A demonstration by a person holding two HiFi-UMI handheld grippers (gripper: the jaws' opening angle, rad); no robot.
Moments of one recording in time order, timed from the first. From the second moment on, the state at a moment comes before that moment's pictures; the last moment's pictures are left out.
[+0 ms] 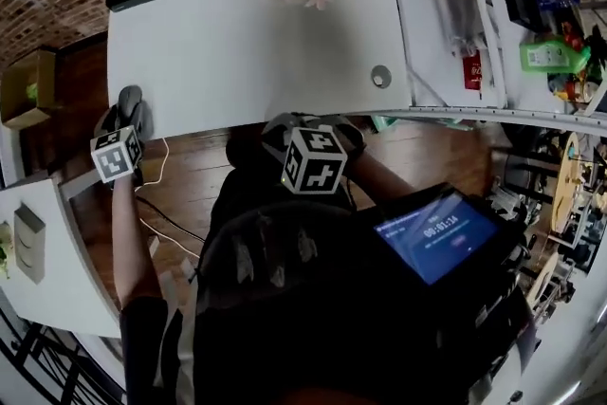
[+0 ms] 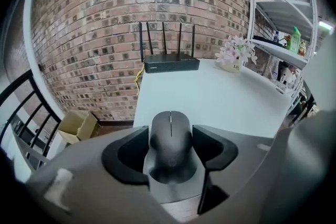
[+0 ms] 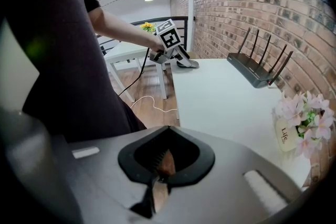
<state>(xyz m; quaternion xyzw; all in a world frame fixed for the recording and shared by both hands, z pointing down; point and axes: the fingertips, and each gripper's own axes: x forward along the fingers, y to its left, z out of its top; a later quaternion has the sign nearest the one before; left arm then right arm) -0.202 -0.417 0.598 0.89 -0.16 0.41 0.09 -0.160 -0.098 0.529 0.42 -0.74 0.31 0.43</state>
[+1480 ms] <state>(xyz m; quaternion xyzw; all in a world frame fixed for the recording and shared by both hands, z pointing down) -0.015 -0.119 0.395 0.97 0.03 0.22 -0.05 0.021 -0.007 0.401 0.63 -0.71 0.32 -0.06</state>
